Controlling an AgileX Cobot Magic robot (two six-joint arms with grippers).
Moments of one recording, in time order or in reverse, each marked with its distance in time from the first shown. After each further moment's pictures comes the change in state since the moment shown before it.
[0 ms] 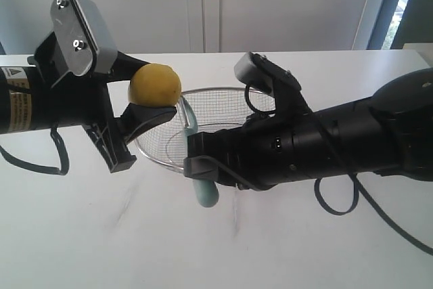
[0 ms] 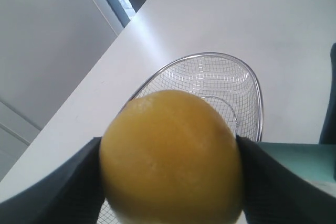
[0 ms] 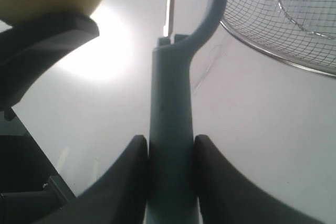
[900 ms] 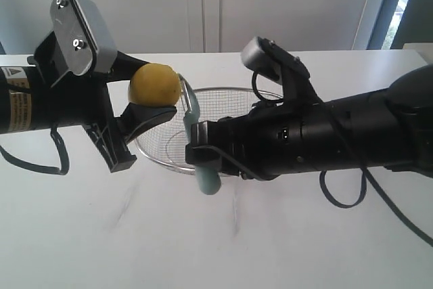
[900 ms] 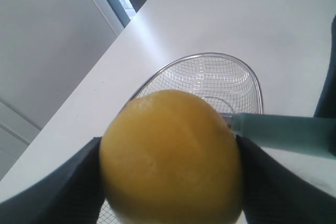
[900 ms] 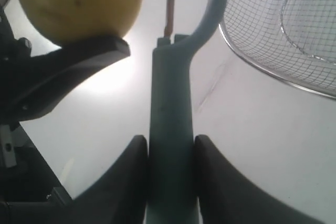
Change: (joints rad) left arm 0.000 0.000 0.000 -0.002 0.000 0.000; right arm 0.000 -0.057 0.000 0.005 -0.027 -0.010
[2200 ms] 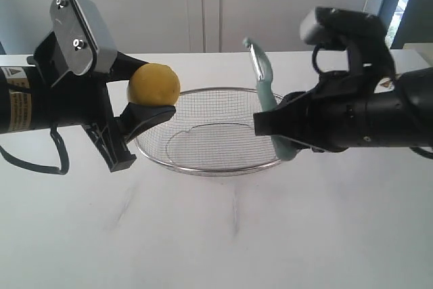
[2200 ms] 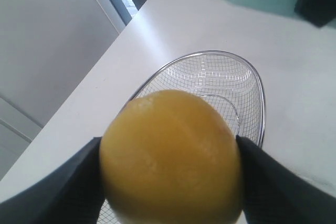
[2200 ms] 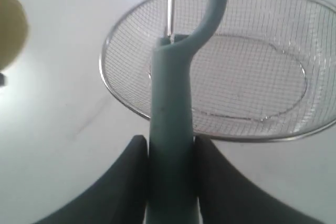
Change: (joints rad) left arm 0.000 0.000 0.000 0.000 0.007 -0.002; right arm -0.089 -0.148 0.000 -0.802 -0.130 0.544
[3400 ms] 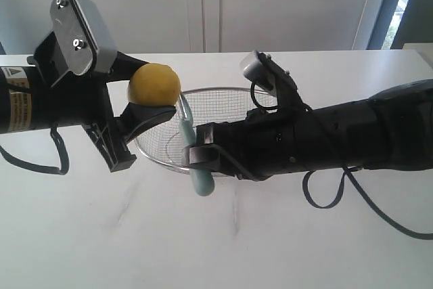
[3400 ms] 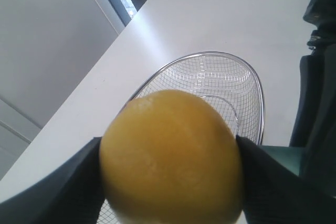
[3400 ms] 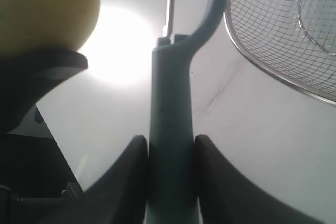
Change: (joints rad) left arm 0.000 0.000 0.000 0.000 -0.002 0.000; right arm -0.002 0.306 0.002 1.058 0.299 -0.847
